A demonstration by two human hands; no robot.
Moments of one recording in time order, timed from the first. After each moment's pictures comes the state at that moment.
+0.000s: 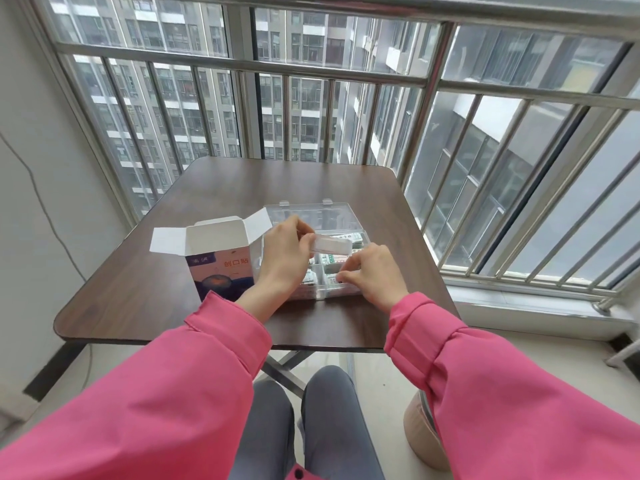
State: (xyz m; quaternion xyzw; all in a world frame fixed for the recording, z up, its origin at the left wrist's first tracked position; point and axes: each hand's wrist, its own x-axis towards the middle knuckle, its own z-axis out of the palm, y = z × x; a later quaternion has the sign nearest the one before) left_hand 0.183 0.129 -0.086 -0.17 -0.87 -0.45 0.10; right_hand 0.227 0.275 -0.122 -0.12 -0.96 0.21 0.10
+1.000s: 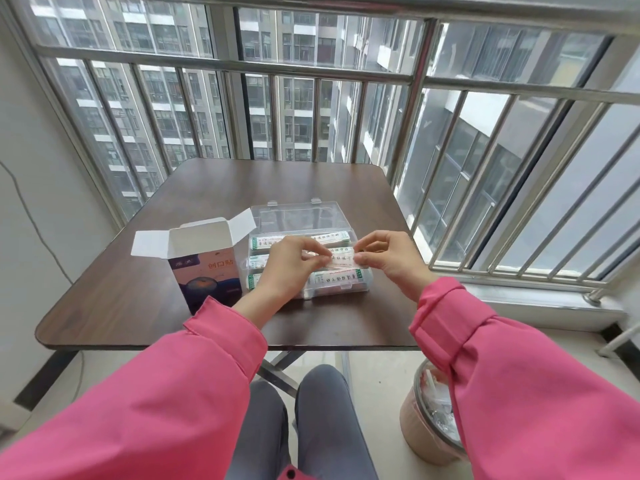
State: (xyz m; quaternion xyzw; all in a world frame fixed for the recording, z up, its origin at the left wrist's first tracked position) left_hand 0.192 0.143 -0.099 -0.24 -0.84 -0.49 -0.05; right_hand 0.247 0.315 -0.097 -0.15 -0.81 0.56 0.10
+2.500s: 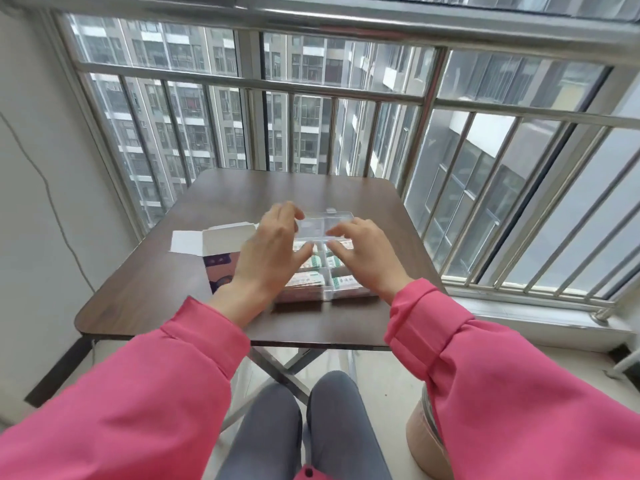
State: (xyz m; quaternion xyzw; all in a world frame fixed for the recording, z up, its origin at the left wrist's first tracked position) left_hand 0.196 0.091 -0.068 -0.31 -0.87 -0.31 0.23; right_hand 0.238 0.247 -0.071 -0.01 -0.95 0.23 0.21
